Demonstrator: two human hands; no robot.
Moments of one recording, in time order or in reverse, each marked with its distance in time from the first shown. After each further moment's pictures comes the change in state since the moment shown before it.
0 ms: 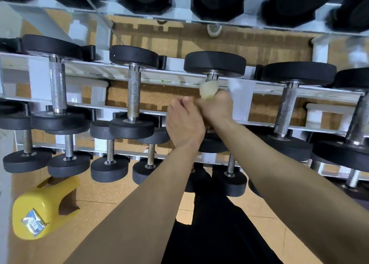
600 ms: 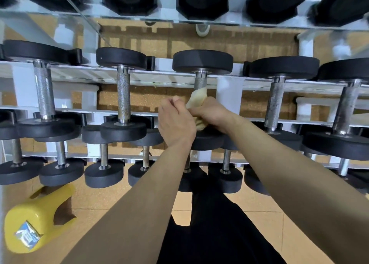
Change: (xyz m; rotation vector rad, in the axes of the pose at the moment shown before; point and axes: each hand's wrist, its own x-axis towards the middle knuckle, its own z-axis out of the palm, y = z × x) left_hand 0.000 0.000 -0.001 -0.005 -0.005 0.005; right_hand 0.003 0.020 -0.027 0.108 -0.538 0.082
